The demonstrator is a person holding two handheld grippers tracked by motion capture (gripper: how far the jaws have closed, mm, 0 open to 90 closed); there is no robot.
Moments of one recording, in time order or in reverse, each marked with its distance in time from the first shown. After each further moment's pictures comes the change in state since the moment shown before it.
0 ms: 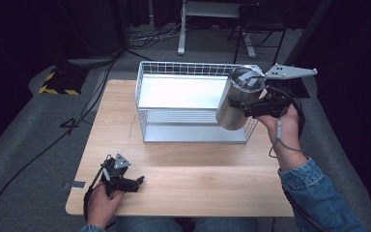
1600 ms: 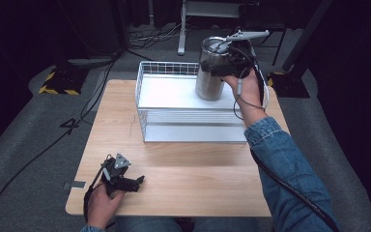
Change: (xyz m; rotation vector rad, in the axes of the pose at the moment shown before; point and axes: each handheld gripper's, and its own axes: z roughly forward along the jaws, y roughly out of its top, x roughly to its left) left arm 0.000 0.001 0.001 0.001 0.002 -0.007; right arm -0.038 0.053 0.110 0.044 -0.066 0.050
